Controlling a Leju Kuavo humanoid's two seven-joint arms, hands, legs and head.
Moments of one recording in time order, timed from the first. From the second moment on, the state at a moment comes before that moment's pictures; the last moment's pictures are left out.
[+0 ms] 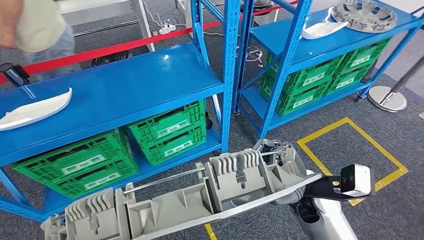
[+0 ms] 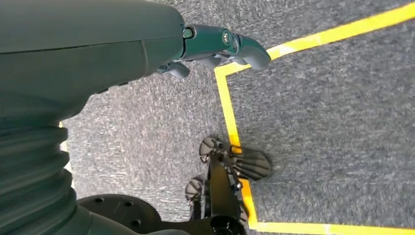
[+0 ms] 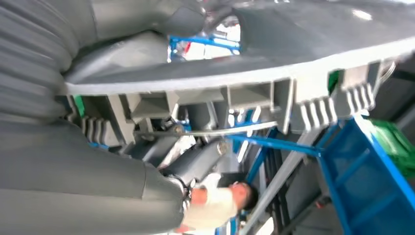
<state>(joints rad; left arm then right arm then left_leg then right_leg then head) -0.03 -0.09 0.56 -0.20 -0.21 0.13 -0.13 -0.20 -0.10 0.37 -1.72 -0.36 0.57 -0.53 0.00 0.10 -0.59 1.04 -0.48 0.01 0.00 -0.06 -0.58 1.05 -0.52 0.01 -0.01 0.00</state>
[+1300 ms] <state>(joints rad) -0.04 -0.11 0.57 -0.20 -0.25 0.10 -0.14 -0.19 -0.16 0.35 -1.72 -0.32 0.54 -0.54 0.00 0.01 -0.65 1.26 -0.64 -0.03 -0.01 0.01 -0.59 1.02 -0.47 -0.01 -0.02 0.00</state>
